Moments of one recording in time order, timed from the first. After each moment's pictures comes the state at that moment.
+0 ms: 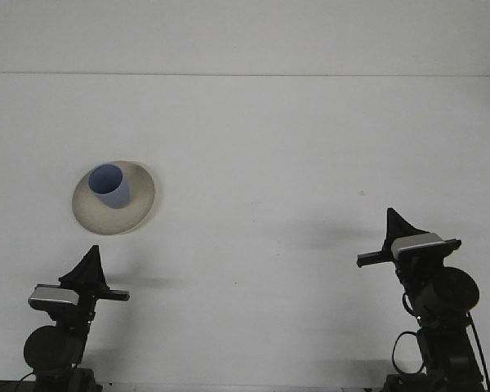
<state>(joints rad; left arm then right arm) -0.06 0.01 0.03 0.19 0.00 -0.02 0.04 0.59 0.47 0.07 -0.13 -0.05</state>
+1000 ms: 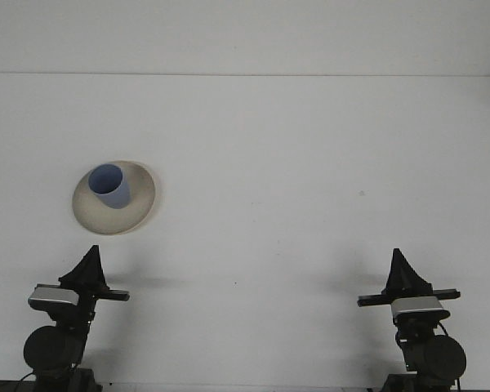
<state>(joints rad) -0.06 0.01 0.03 0.20 0.00 -0.02 0.00 0.00 0.04 0.10 -0.09 -0.05</state>
